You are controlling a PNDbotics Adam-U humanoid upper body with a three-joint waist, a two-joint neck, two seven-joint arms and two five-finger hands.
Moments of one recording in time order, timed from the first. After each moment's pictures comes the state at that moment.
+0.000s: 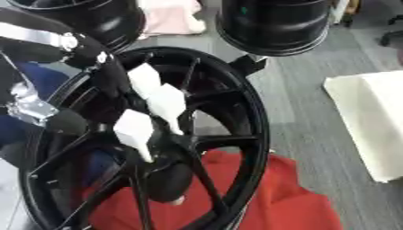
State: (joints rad) left arm -1.18 0.74 -0.61 -1.70 0.20 0.27 -0.89; right arm -0.60 -0.88 0.03 -1.87 -0.32 0.31 -0.51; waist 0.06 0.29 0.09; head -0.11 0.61
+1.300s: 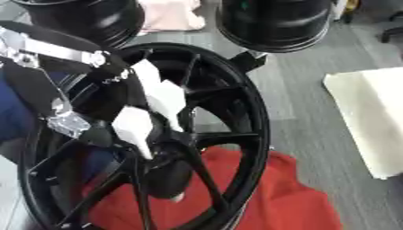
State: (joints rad) left arm -1.18 0.68 -0.68 -1.63 0.10 0.25 -0.90; right arm -0.60 -0.87 0.03 -1.87 -0.33 0.30 -0.51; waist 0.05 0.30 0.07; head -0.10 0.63
